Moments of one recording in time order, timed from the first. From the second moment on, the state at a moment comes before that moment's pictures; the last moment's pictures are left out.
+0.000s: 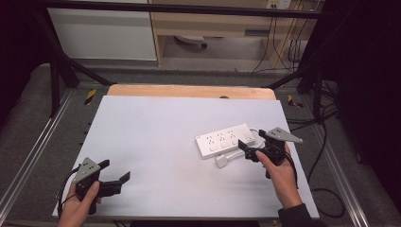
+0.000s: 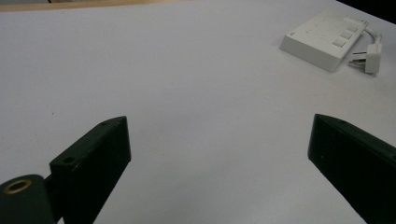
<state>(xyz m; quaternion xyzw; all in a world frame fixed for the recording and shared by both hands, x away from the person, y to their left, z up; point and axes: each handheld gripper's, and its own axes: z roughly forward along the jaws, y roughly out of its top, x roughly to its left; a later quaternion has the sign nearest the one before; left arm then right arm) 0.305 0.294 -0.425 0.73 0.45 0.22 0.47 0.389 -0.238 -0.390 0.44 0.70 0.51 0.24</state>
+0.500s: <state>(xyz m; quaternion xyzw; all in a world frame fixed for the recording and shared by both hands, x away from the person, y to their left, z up) 0.305 0.296 -0.424 0.72 0.45 0.23 0.47 0.364 -0.274 -0.398 0.46 0.69 0.51 0.25</state>
